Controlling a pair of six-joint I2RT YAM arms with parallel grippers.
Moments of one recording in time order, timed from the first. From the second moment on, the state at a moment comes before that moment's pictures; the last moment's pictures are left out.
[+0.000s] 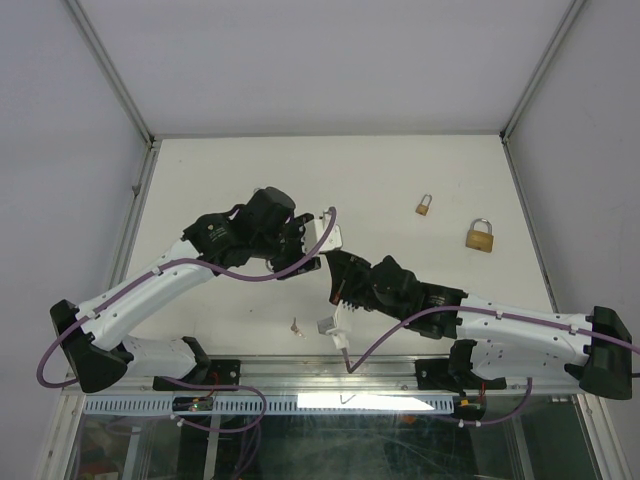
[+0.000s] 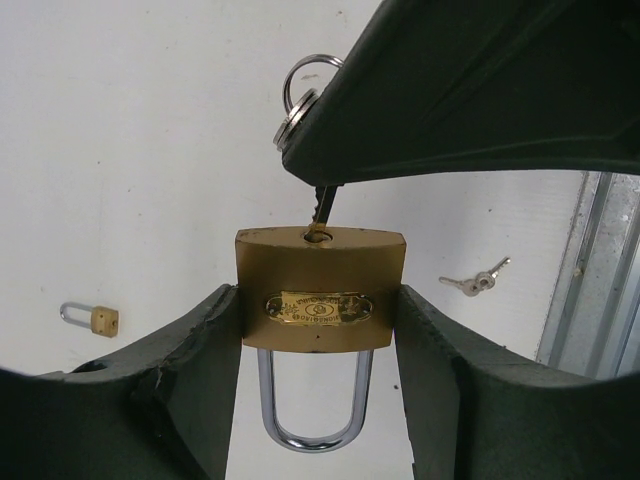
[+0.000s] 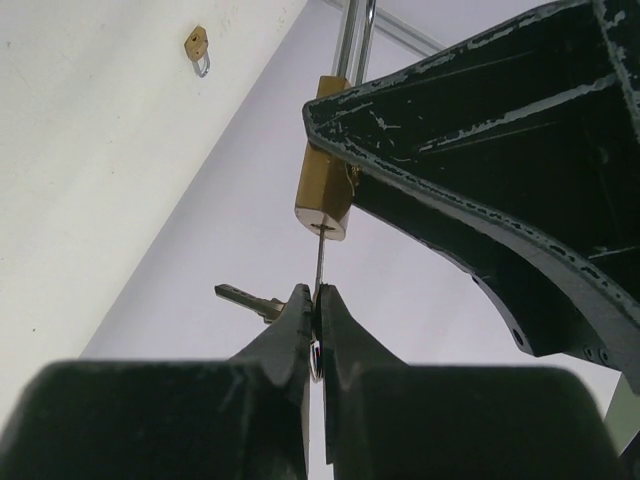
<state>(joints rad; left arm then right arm) -0.89 1.25 1.30 -0.84 0.19 0.55 1.22 0.99 0.67 -0.02 0.20 -1.90</state>
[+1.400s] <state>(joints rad) -0.88 1.24 1.26 -0.89 0.24 0.55 1.28 1.02 0.68 -0.07 0.21 -1.96</state>
